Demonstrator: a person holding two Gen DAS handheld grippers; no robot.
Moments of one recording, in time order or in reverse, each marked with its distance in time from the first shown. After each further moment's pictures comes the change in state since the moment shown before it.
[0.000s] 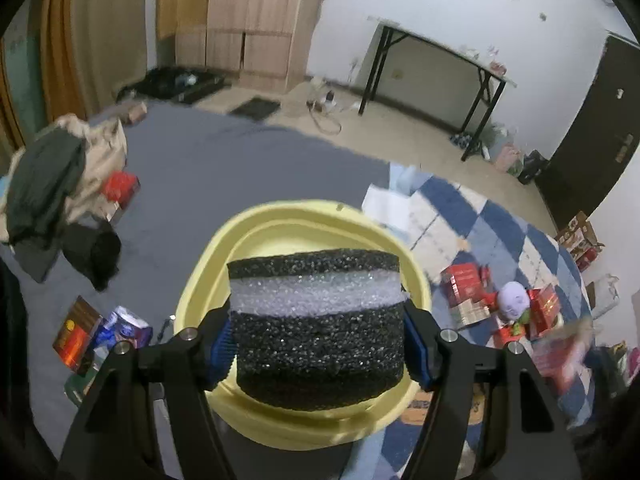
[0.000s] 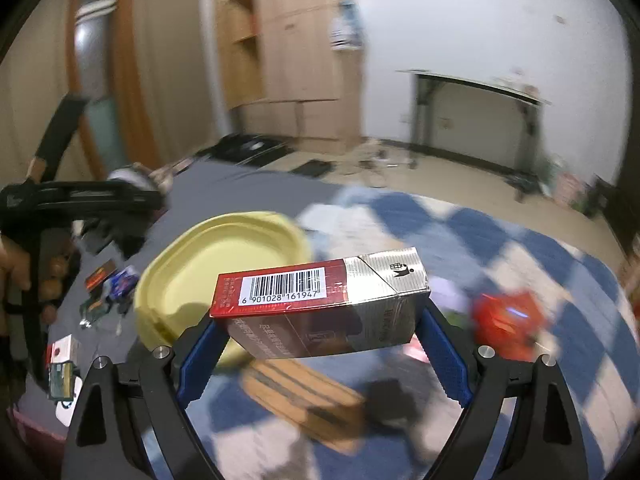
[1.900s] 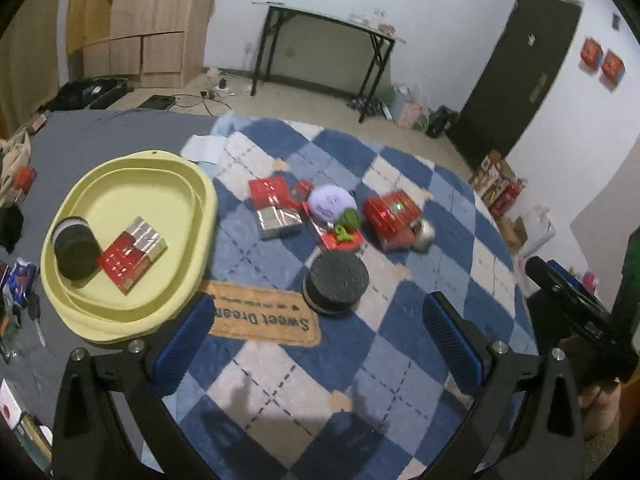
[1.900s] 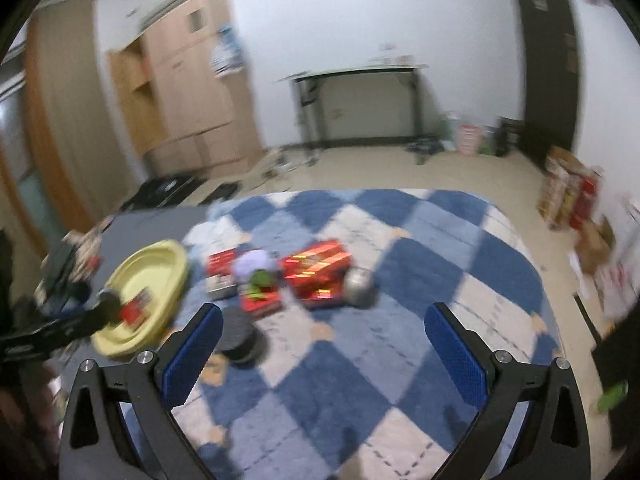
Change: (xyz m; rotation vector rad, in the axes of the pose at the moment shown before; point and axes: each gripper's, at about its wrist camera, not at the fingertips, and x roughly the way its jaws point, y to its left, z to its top) left arm -0.070 -0.180 -0.115 0.202 0.032 -0.251; right arm -0.165 -0.145 -0.077 0.358 -0.058 -0.289
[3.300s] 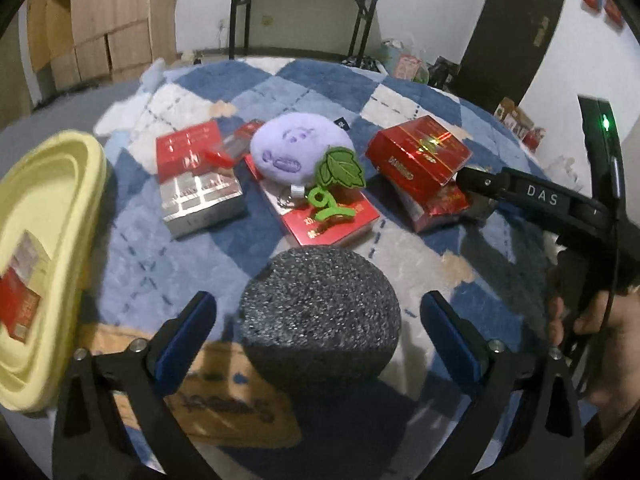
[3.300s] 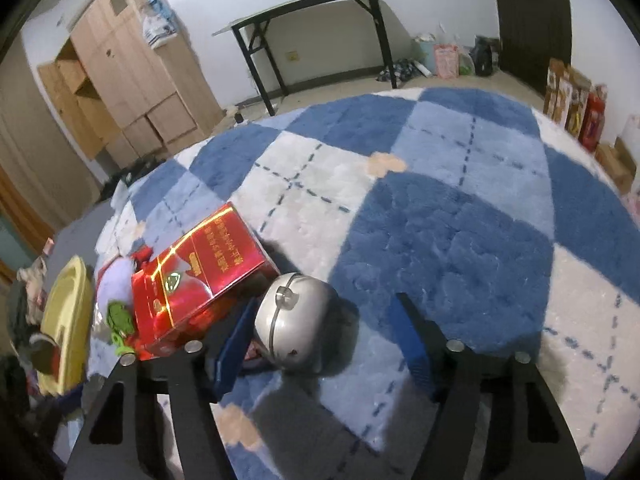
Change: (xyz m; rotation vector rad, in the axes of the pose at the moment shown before) left arm 0.170 -0.023 -0.006 0.081 0.104 0.018; right arm 0.260 -0.058 0.016 0.175 0.203 0.015
